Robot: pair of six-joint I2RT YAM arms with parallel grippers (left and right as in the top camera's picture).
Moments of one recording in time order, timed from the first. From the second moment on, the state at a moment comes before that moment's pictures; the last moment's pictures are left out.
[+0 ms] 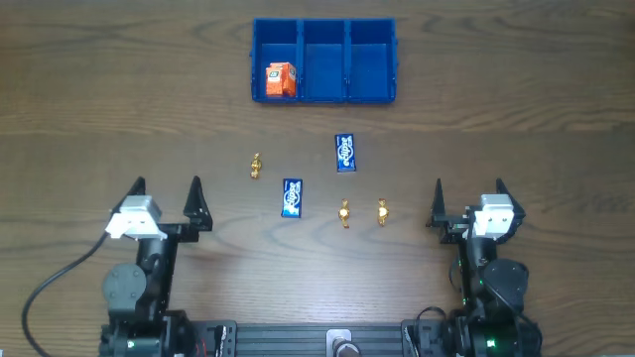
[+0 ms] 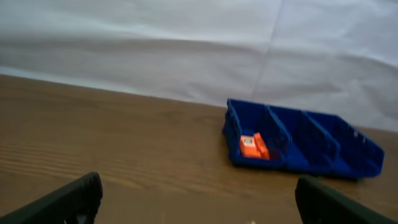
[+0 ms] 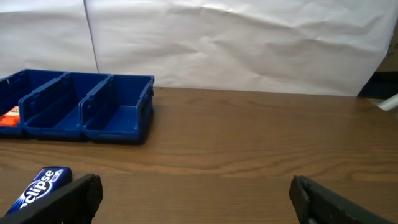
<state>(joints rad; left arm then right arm) -0.02 0.03 0.02 0.00 0.07 -0.18 0.06 0.01 0.01 -0.07 0.08 -0.05</state>
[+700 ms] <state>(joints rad) -0.02 0.01 0.02 -0.11 0.10 -0.02 0.06 0.01 0.01 -0.07 0.08 -0.05</state>
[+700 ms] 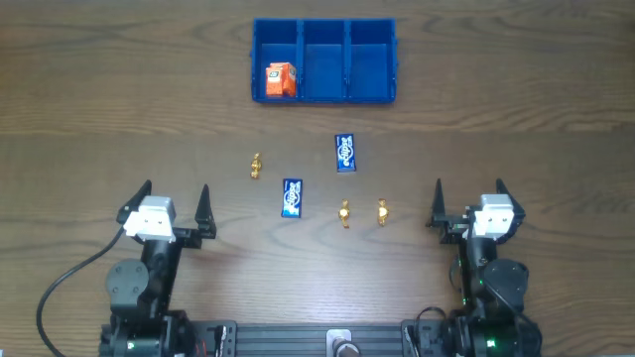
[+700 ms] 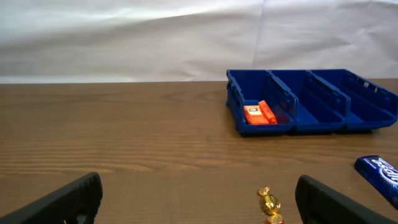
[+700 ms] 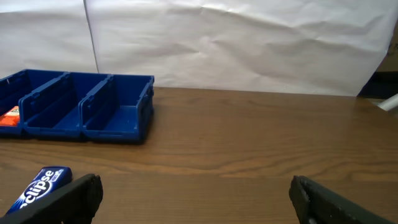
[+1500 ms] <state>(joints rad) -0.02 0.01 0.02 -0.11 0.10 -0.02 0.06 0.01 0.01 -0.07 0.08 -0.05</state>
